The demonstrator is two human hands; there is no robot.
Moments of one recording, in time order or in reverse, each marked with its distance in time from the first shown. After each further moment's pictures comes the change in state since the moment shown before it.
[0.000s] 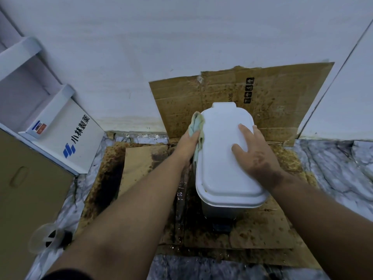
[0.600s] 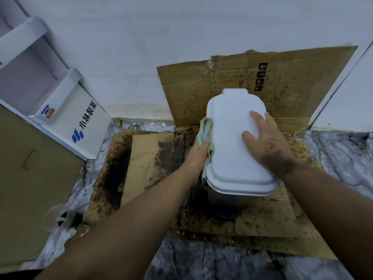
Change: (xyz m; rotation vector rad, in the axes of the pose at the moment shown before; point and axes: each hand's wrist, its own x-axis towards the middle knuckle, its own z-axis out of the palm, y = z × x) left_hand -0.045 -0.051 0.005 -0.062 -0.026 0.003; right_hand 0.003 0.000 0.000 -0.012 0.023 -0.039
